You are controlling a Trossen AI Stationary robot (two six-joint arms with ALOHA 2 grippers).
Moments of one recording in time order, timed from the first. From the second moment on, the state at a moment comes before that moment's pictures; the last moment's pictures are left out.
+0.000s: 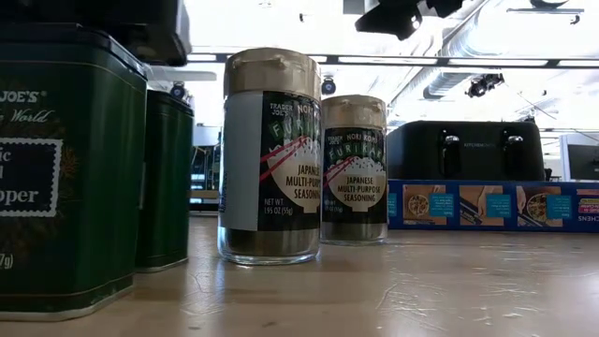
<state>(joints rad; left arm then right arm) -0.63 1.84 1.12 -0.50 -0.25 -0.76 0.26 1.28 0.88 -0.06 0.13 -0.08</state>
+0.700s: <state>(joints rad) -0.57 1.75 1.12 -0.44 -0.26 -0.47 0.26 1.28 0.88 -0.07 0.13 -0.04</state>
